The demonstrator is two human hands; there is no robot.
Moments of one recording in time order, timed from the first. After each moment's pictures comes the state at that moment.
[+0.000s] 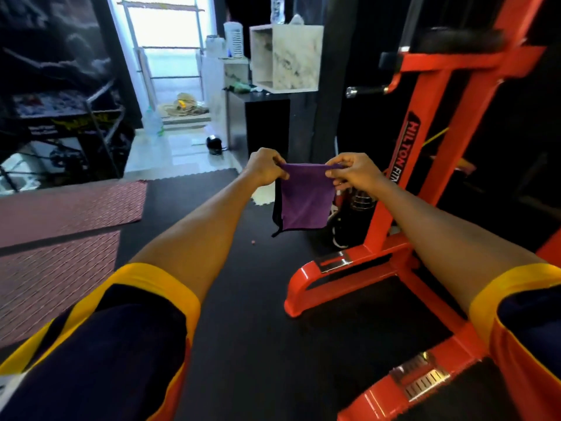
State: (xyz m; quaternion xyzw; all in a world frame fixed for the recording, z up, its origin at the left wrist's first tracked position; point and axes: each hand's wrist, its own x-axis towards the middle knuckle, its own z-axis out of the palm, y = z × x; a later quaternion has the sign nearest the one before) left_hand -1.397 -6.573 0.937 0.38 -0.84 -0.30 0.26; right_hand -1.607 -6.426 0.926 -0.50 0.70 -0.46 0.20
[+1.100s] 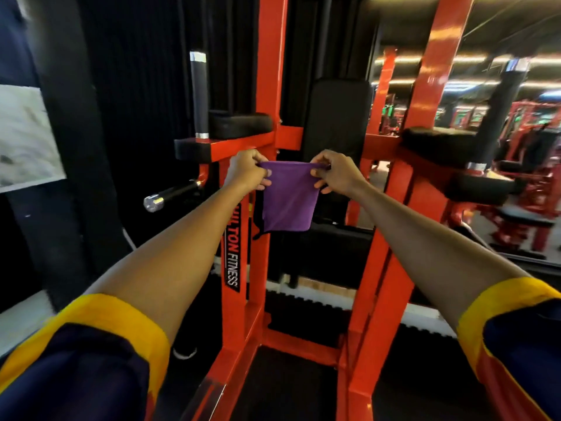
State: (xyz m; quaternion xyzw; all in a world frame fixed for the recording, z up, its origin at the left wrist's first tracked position) left_hand -1.890 -6.626 1.079 -0.03 -0.81 -0.55 0.23; right_hand -1.922 -6.397 1.091 -0.20 0.88 -0.41 -0.16
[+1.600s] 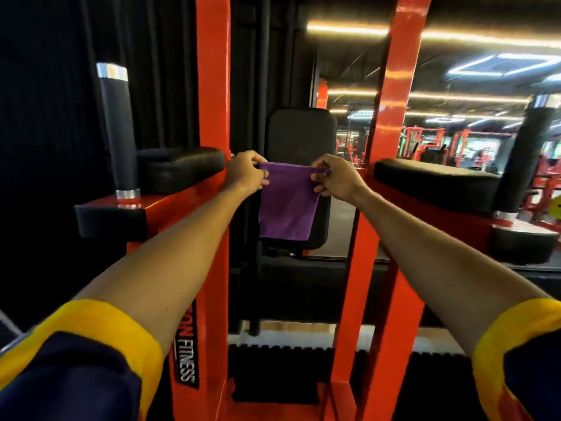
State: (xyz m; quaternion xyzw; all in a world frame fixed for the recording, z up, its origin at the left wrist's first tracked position) left_hand -2.123 -6.590 1.148 -0.15 -0.78 -0.56 0.24; right_hand -2.077 -6.373 1.154 -0.10 0.87 -0.42 -0.25
